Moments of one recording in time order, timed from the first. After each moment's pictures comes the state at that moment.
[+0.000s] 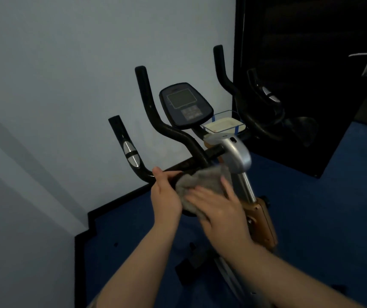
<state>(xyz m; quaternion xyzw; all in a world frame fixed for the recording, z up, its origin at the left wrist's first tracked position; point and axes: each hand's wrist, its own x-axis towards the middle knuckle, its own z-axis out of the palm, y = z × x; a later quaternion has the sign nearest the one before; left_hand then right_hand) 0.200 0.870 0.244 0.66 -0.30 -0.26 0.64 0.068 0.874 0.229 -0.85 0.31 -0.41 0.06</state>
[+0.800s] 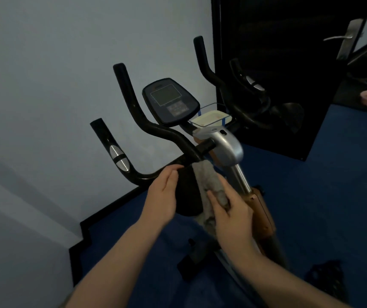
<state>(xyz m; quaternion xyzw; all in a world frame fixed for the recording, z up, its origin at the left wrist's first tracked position) 0.231 0.865 0.244 0.61 -0.54 -0.33 0.48 0.077 0.882 0.208 -0.57 0.43 -0.57 0.40</state>
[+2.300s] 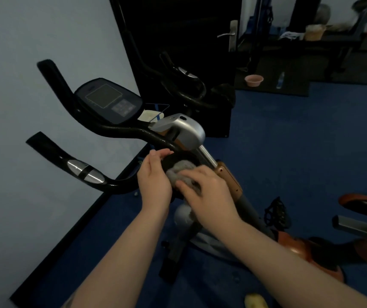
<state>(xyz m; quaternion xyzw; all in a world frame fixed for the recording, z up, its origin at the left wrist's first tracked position) 0.232 0.846 0.248 0.51 -0.47 -0.46 0.56 0.133 0.914 0.244 -0.62 0.61 -0.46 0.19</state>
